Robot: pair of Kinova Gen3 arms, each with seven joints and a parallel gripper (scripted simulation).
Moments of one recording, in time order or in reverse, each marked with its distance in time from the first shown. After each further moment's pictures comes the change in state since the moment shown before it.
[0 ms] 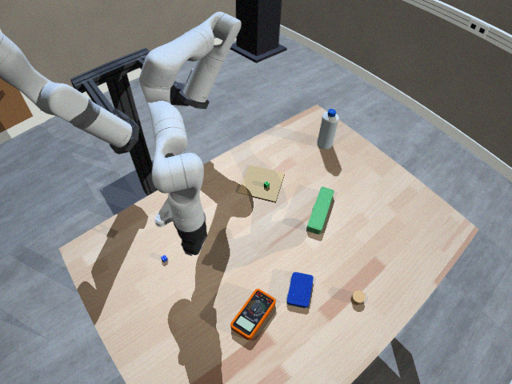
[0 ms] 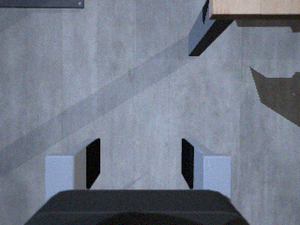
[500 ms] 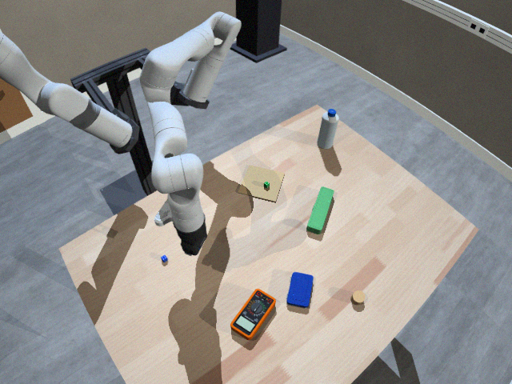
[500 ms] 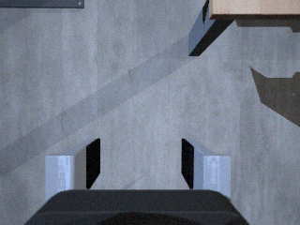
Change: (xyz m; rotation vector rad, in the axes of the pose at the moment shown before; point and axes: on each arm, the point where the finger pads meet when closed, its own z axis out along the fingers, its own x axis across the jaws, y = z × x) left arm 0.000 -0.001 0.000 0.000 0.000 0.040; right arm 0.000 0.000 0.000 0.000 0.000 0.000
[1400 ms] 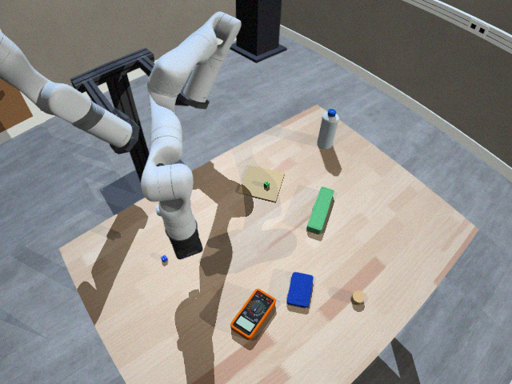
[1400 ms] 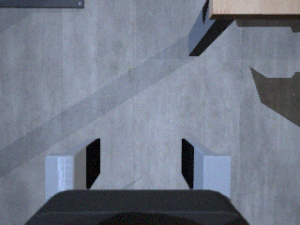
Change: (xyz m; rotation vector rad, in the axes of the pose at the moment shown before) left arm -0.005 -0.003 0.006 0.001 0.007 0.779; right arm 0.000 0.000 0.000 0.000 0.000 0.000
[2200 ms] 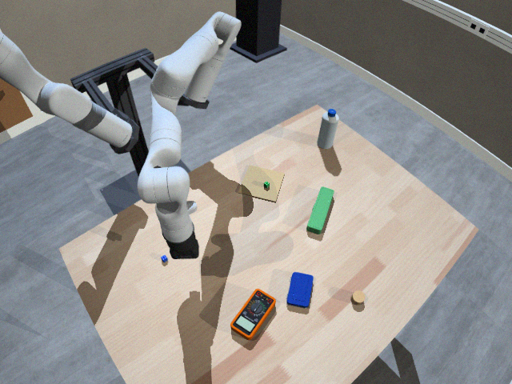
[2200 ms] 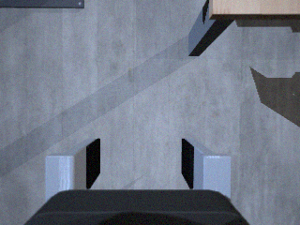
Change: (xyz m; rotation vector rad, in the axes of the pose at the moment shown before) left arm -0.002 0.005 0.001 -0.005 -0.006 0.353; right arm 0.000 0.000 0.000 0.000 0.000 0.000
